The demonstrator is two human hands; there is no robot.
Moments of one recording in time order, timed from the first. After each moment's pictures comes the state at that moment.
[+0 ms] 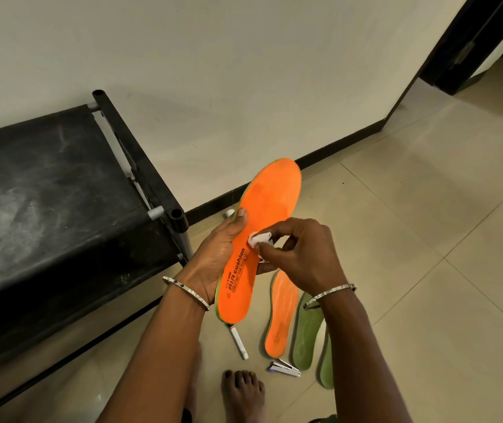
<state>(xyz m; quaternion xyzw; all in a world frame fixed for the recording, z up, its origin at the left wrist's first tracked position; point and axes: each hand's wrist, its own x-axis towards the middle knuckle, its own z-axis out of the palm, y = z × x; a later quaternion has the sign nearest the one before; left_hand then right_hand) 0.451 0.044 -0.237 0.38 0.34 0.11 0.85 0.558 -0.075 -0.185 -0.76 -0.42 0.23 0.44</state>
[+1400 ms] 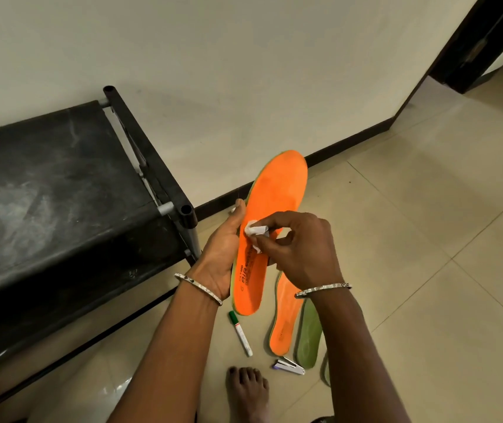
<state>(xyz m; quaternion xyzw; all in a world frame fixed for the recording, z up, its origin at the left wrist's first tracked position) 0.449 0.037 -0.214 0.30 0.37 0.11 0.87 0.545 -0.064 -0.183 -0.77 -0.45 0.17 0.42</state>
